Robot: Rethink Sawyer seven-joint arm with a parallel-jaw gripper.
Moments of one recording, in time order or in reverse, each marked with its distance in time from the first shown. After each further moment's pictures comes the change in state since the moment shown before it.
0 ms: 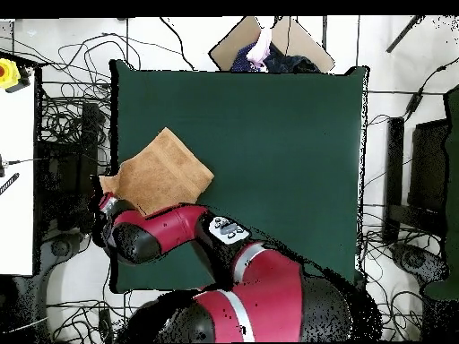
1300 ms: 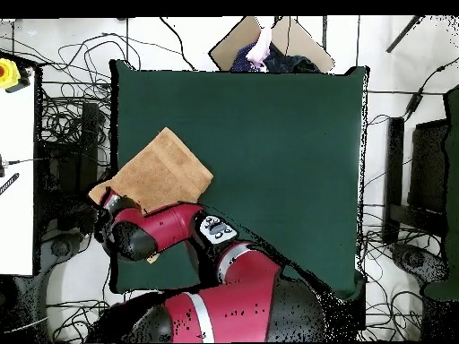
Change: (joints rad) arm 0.079 0.011 -0.093 -0.054 0.008 -0.007 0.000
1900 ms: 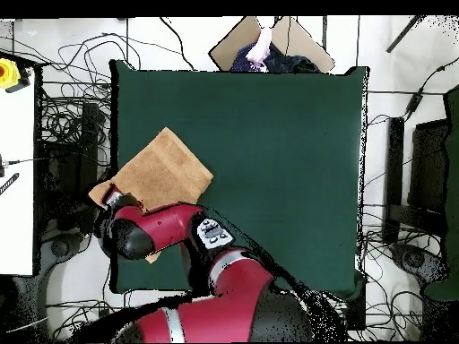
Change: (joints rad) arm 0.057 -0.050 -0.076 -0.002 0.084 0.034 0.000
